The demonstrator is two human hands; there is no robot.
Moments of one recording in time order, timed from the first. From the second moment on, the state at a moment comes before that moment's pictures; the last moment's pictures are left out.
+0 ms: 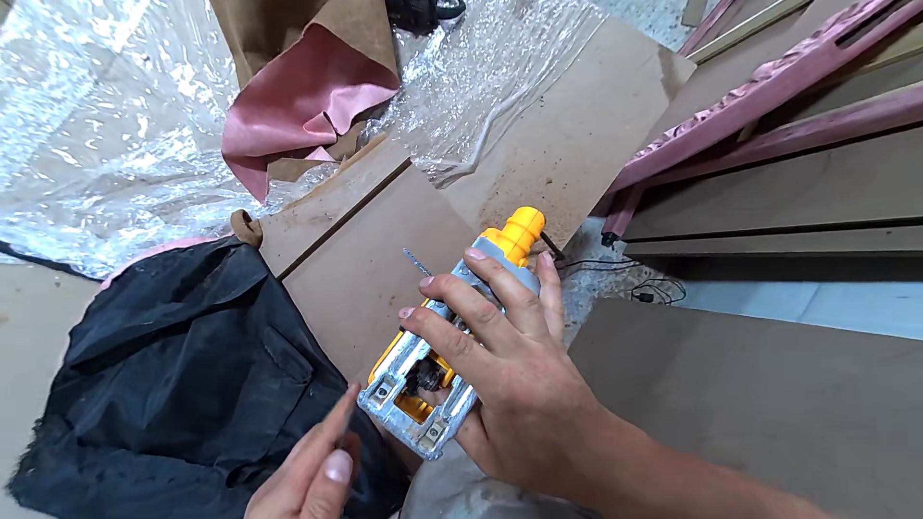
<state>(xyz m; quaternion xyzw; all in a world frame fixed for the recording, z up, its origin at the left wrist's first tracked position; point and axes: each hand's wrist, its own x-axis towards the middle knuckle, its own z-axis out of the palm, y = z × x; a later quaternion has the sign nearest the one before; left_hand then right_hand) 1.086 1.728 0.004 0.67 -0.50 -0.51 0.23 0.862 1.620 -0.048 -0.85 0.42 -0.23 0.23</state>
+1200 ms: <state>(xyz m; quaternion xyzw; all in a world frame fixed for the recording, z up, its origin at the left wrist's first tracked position) 1.092 1.675 0.021 0.65 -0.62 -0.43 0.03 0.866 1.620 -0.048 -0.85 0.42 -0.24 0.22</state>
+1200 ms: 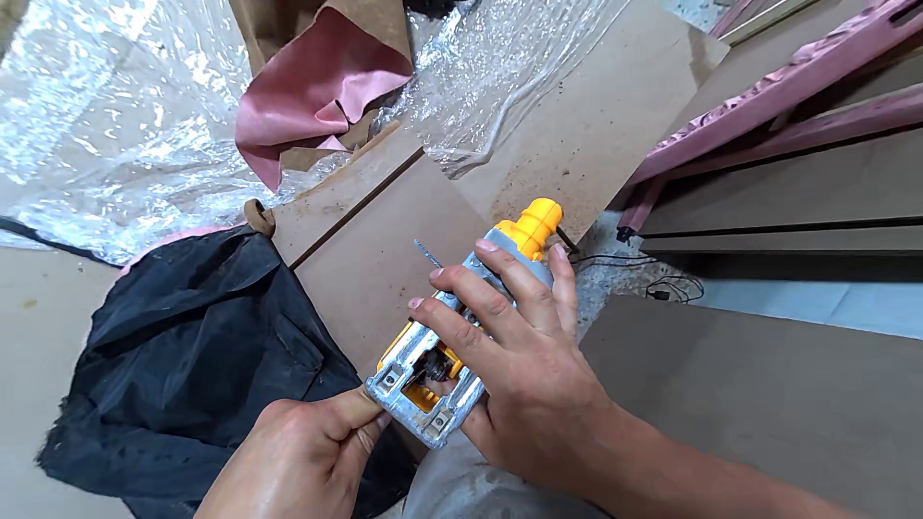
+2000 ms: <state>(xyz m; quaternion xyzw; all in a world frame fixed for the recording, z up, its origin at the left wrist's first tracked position) 1.081 1.698 0.019 0.67 -0.60 -0.43 0.04 0.864 1.616 -0.047 -0.84 0.43 -0.24 0.23</state>
